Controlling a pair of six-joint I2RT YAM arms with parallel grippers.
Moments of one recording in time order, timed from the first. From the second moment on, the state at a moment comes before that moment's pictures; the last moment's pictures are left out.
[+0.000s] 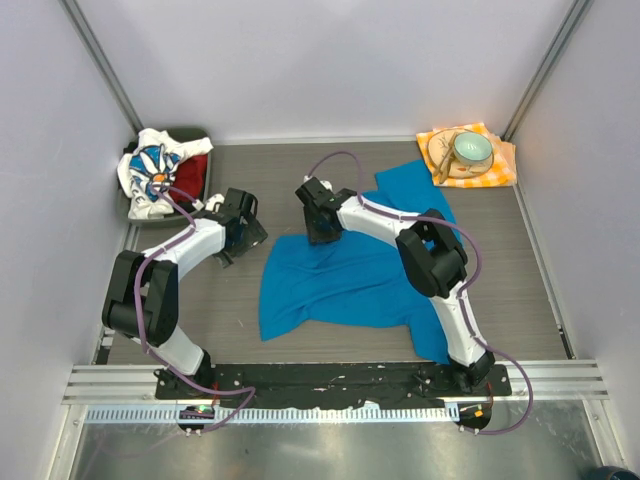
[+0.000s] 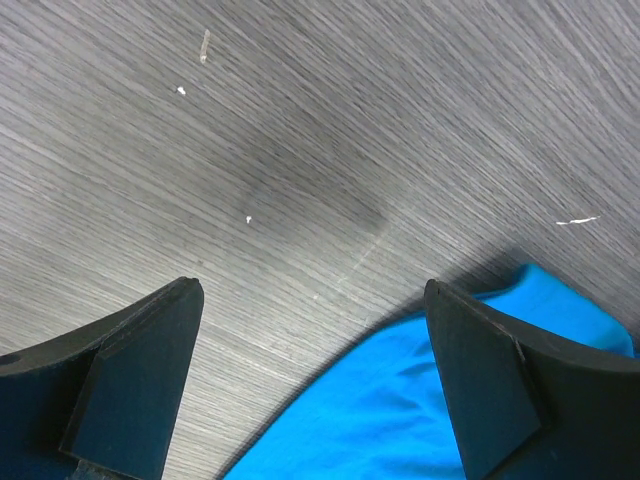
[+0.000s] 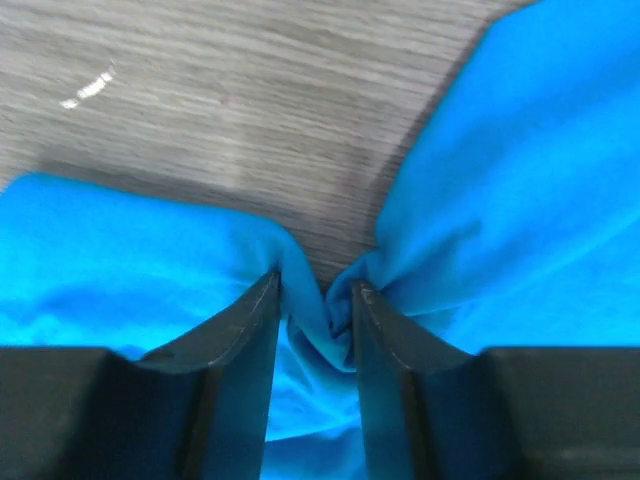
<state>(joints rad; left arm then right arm) -0.30 1.61 1.00 -0.53 -0.29 -0.92 0.73 2.21 1.74 -0.61 0.14 0.49</state>
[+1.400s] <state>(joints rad) -0.51 1.67 1.20 -0.49 -0.18 -0.91 0.58 1.81 1.37 -0.58 0.57 0.56</state>
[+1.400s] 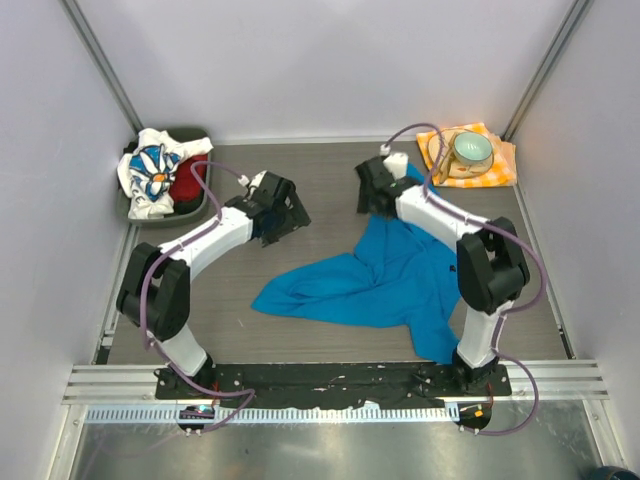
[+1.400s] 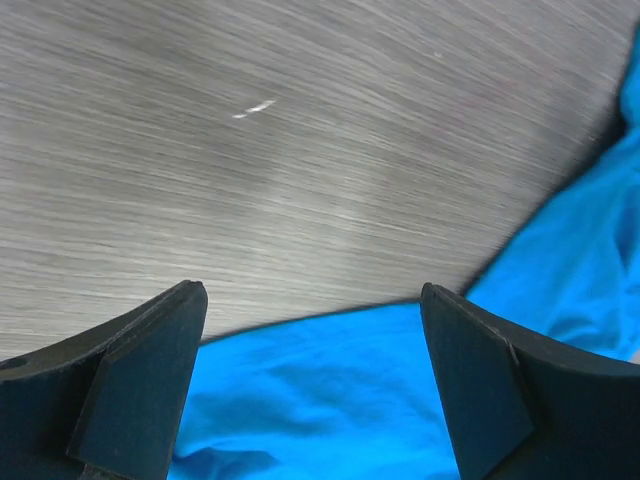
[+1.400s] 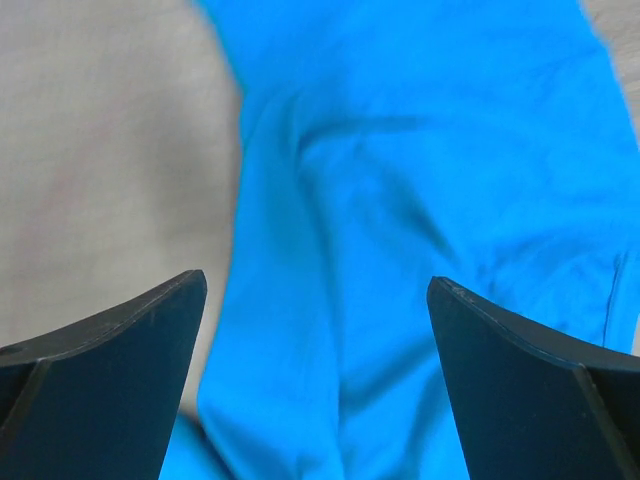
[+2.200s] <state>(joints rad) -0.73 2.04 1.47 -0.56 -0.02 -0.90 0.35 2.08 1.51 -0.53 0.26 0.55</state>
